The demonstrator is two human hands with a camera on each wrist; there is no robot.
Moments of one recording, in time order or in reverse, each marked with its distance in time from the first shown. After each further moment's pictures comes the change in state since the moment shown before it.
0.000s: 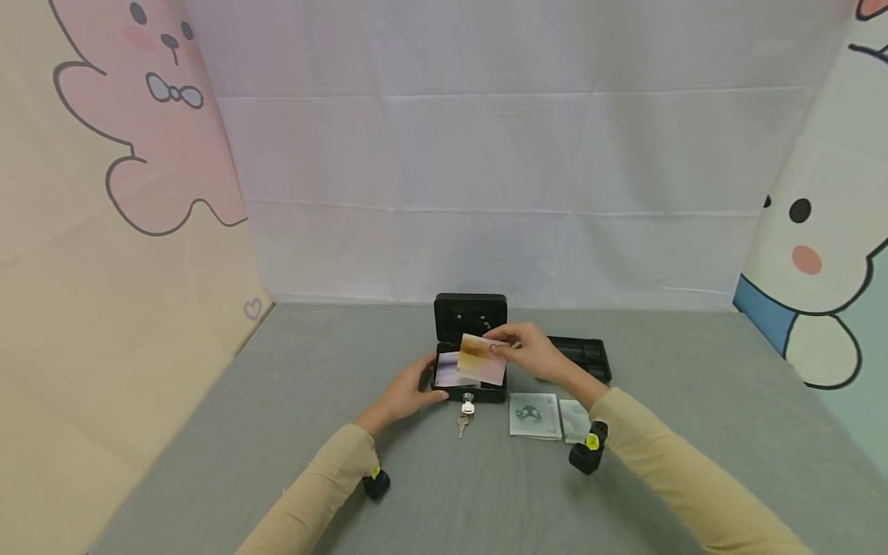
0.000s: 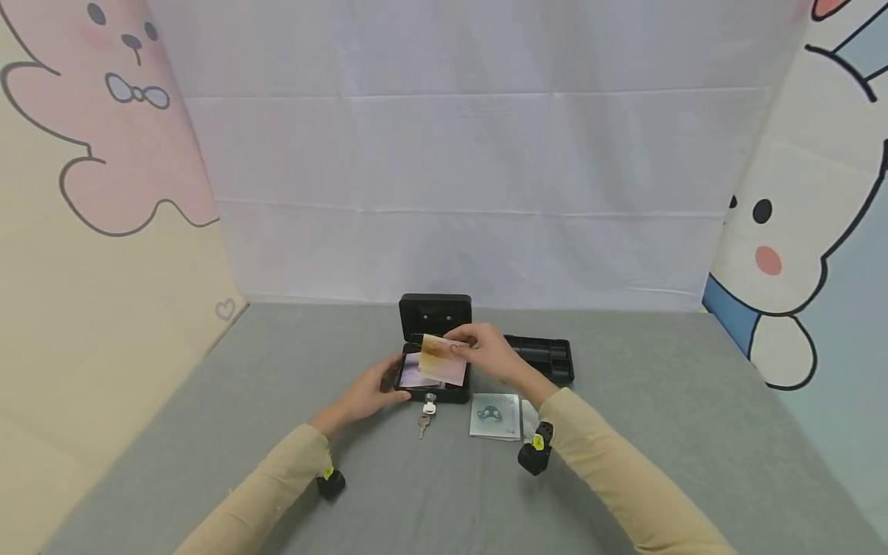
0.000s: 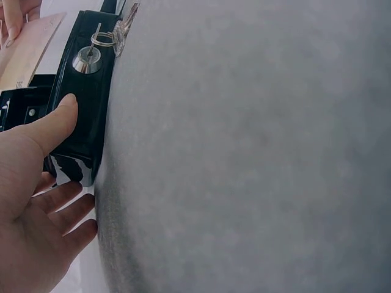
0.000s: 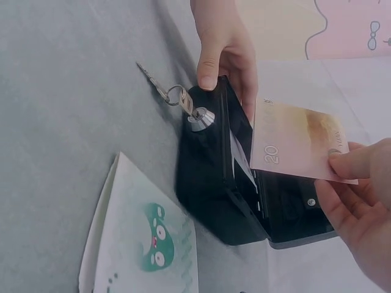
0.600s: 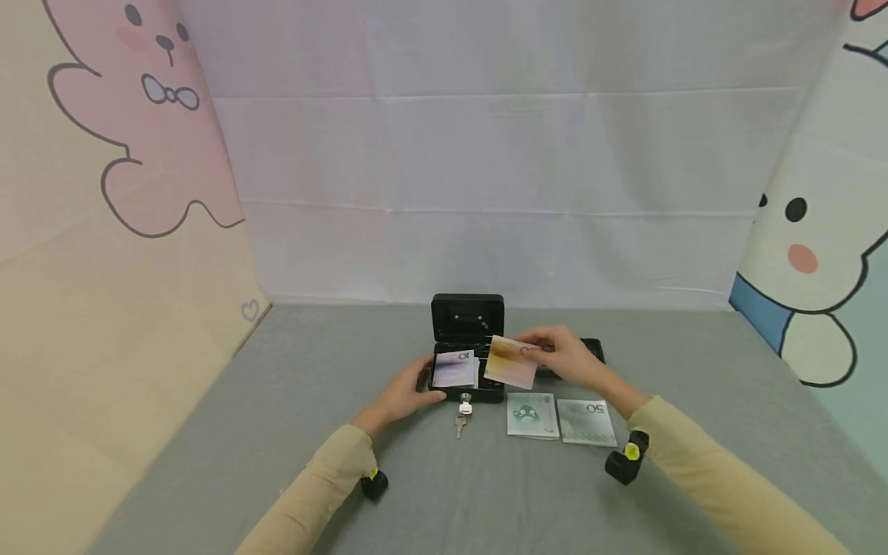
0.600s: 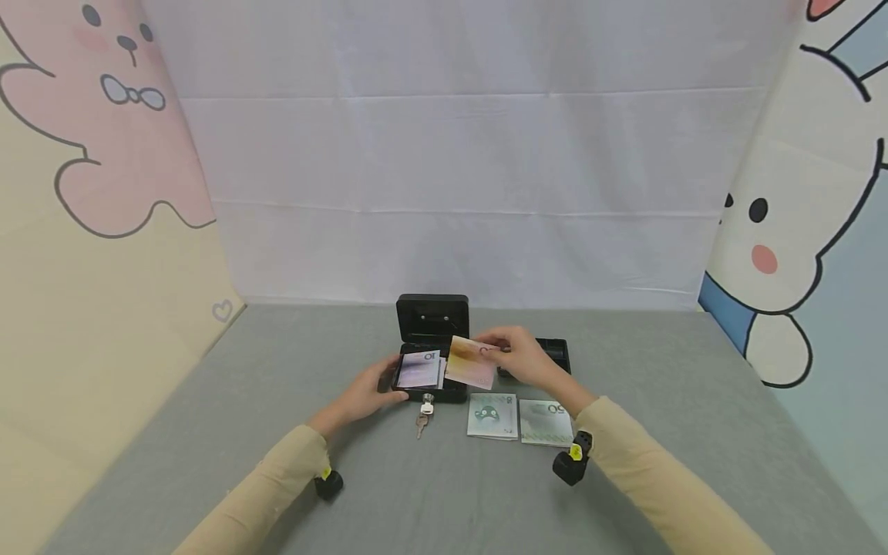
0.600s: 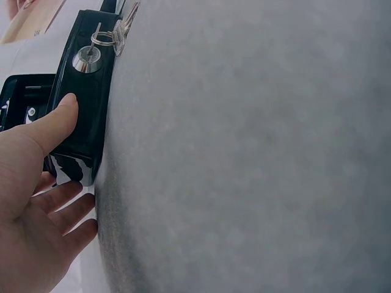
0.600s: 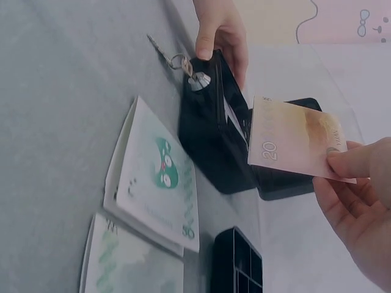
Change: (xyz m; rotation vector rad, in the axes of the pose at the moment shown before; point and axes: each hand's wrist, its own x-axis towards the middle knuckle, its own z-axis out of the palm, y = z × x) left_hand 0.000 -0.001 0.000 0.013 0.008 0.024; right_hand -0.033 0.013 -0.034 0.006 -0.007 -0.002
